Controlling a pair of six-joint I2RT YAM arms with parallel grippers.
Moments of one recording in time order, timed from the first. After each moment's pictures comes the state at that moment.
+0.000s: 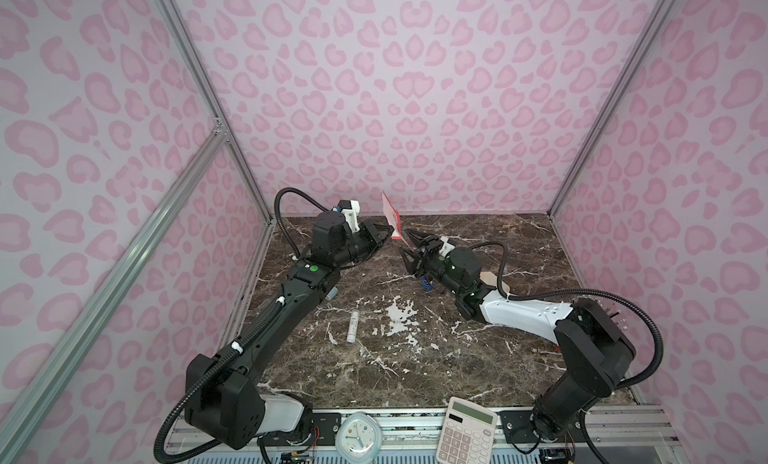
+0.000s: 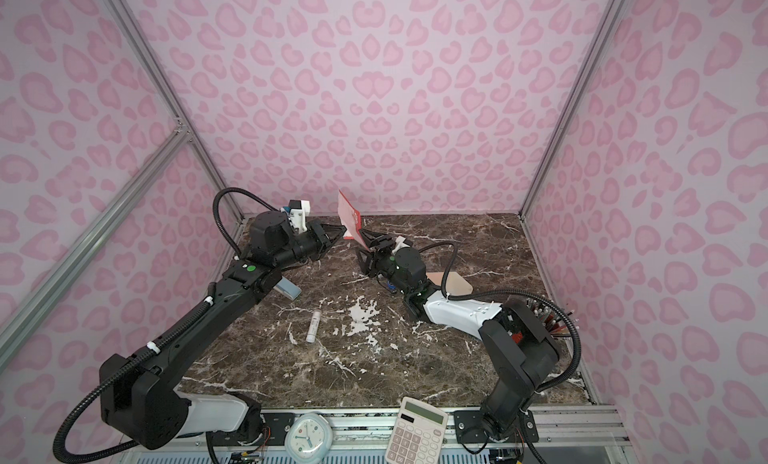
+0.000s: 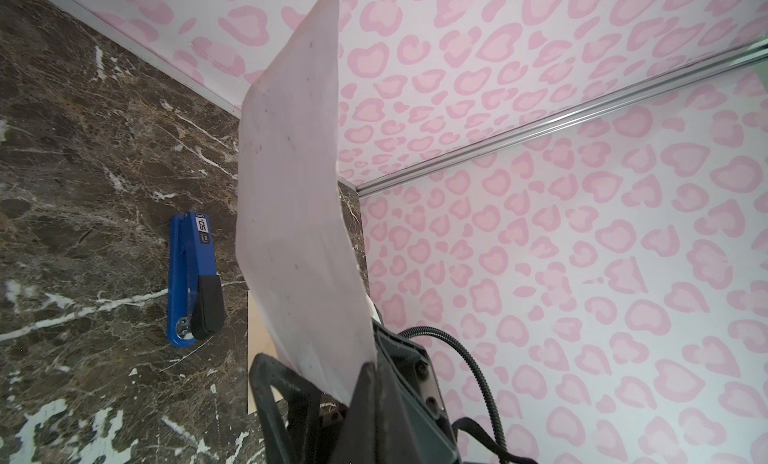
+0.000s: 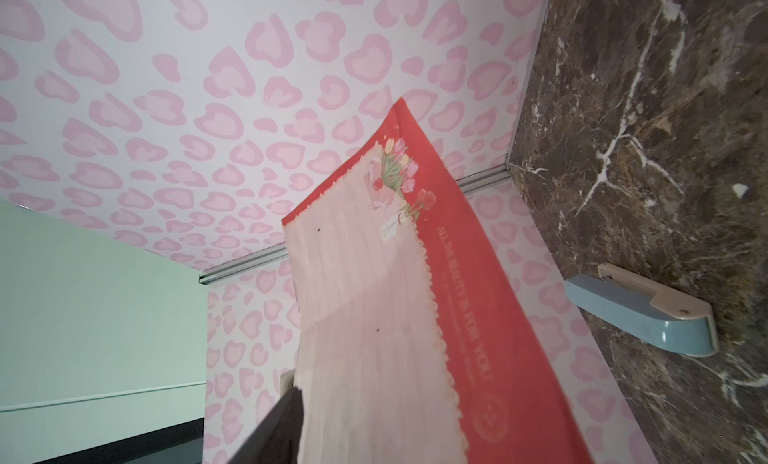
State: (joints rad) left arm -0.41 1.36 1.18 -0.06 0.42 -1.05; right arm 0.70 1.67 0.98 0.76 -0.05 1.95
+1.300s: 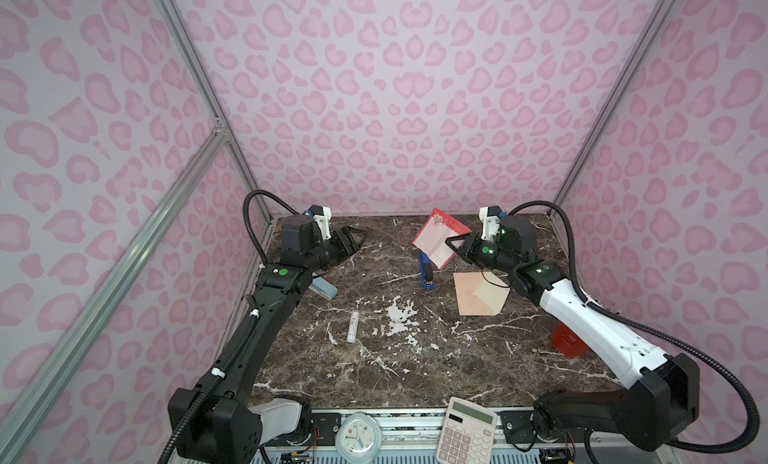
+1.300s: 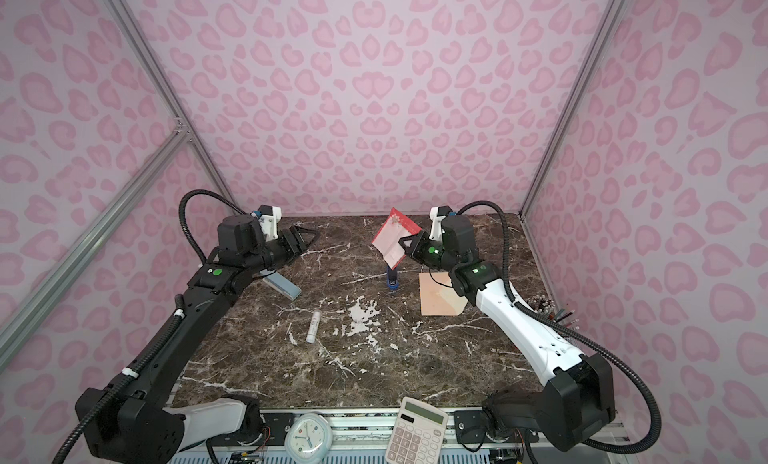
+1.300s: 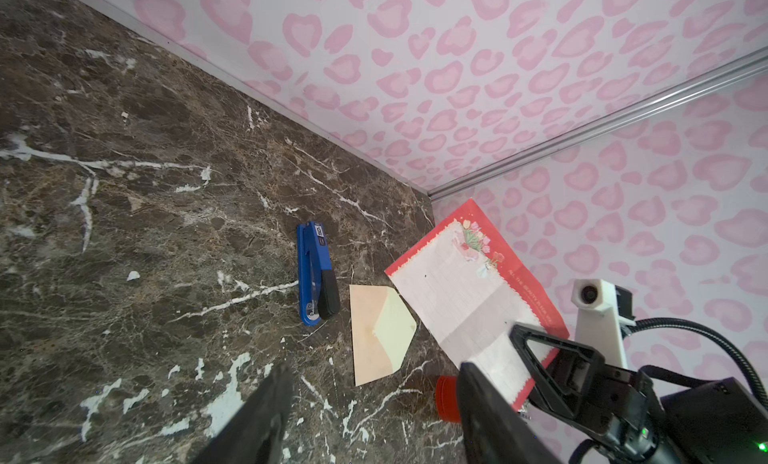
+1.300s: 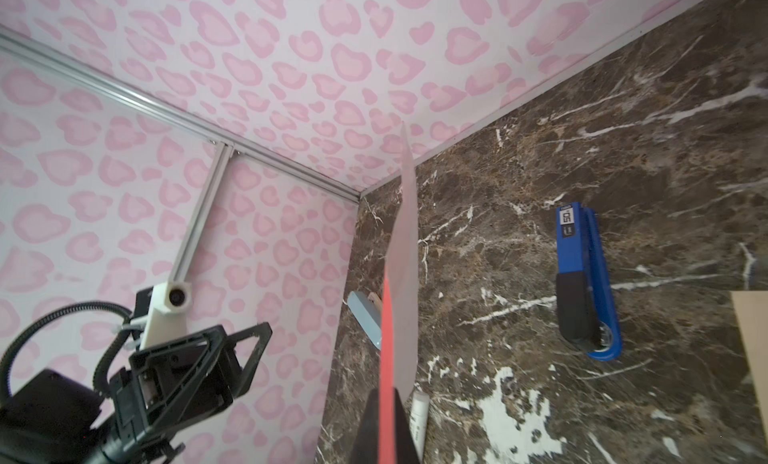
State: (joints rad) left arm -0.21 1.27 1.17 -0.35 0.49 -0.76; right arm 0.41 1.32 1.16 -0.24 -0.38 0.86
